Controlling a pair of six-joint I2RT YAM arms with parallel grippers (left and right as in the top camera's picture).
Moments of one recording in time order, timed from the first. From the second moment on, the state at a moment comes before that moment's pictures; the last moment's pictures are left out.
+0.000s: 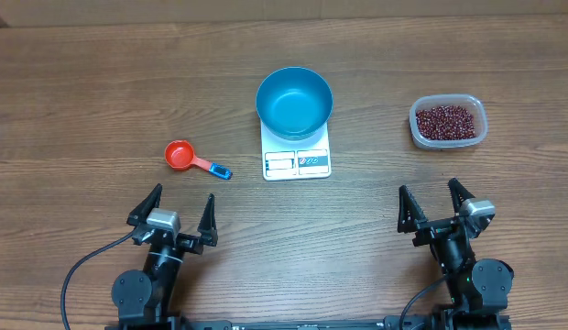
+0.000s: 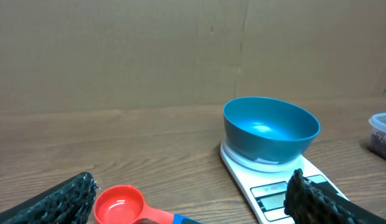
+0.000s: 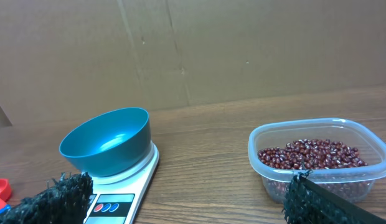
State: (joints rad) left arm 0.07 0.02 0.02 0.00 0.30 -0.06; right arm -0.01 0.01 0.02 -0.02 -0.21 0.20
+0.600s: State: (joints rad) left arm 0.07 0.04 0.21 -0.20 0.30 -0.11; right arm -0.01 0.01 0.02 -0.02 -0.21 0.20
